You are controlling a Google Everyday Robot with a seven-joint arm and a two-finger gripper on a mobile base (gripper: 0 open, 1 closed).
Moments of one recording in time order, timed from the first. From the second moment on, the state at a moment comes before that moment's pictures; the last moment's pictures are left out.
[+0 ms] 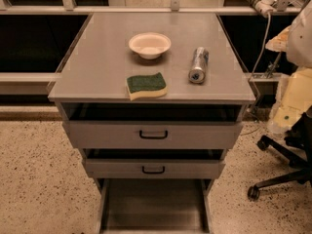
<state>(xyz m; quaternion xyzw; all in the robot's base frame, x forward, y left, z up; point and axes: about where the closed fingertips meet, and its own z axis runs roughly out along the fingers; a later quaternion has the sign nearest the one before) 0.438 -0.216 0.977 -0.60 0.78 -0.04 0.16</state>
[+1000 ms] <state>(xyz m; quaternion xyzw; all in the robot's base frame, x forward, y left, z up) 0.434 -0.172 0.949 -0.63 0.75 0.03 0.21</state>
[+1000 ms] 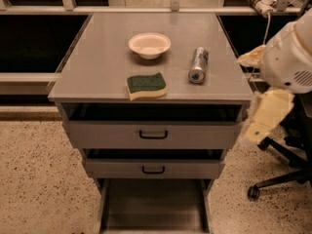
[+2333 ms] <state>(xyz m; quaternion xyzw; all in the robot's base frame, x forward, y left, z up) 0.493 -0.082 0.931 -0.66 0.69 0.12 0.27</state>
